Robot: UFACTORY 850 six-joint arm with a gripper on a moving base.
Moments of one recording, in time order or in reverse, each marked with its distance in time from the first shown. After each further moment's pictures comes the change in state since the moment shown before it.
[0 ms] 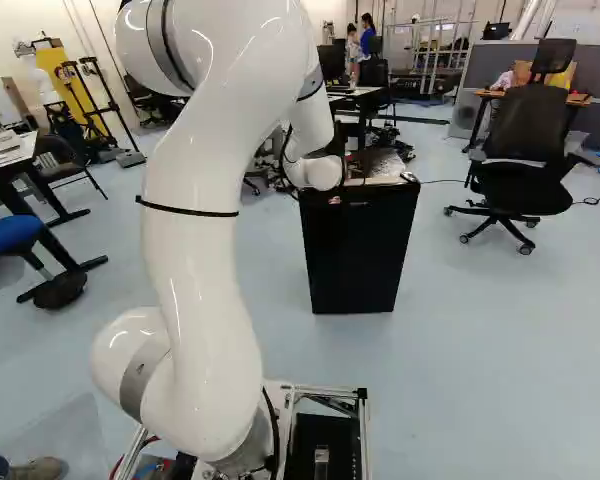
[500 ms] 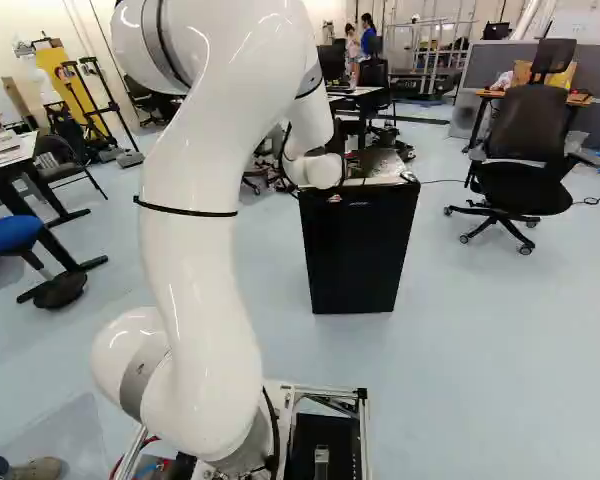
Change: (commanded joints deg) arm 0.0 1.2 0.1 0.0 0.0 0.0
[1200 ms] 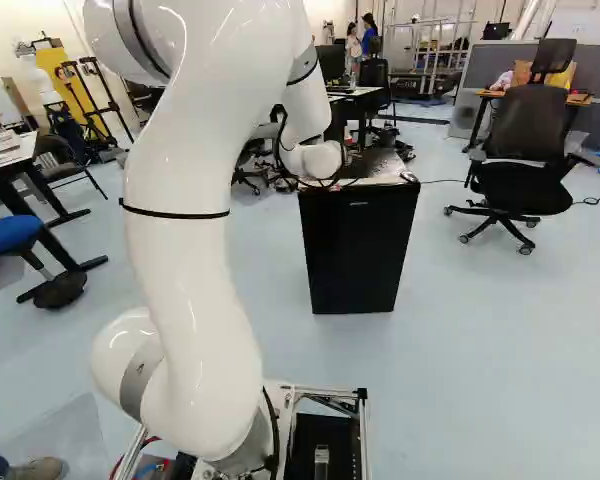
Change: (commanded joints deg) arm 0.0 3.7 0.0 0.0 0.0 0.0
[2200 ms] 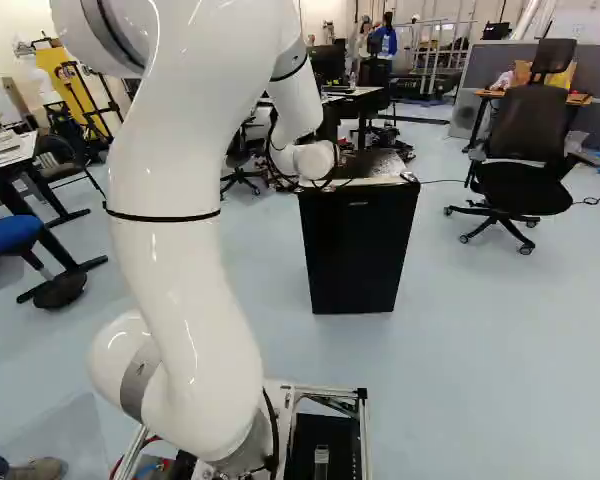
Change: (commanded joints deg) arm 1.7 4.0 5.3 1.1 0.6 -0.6
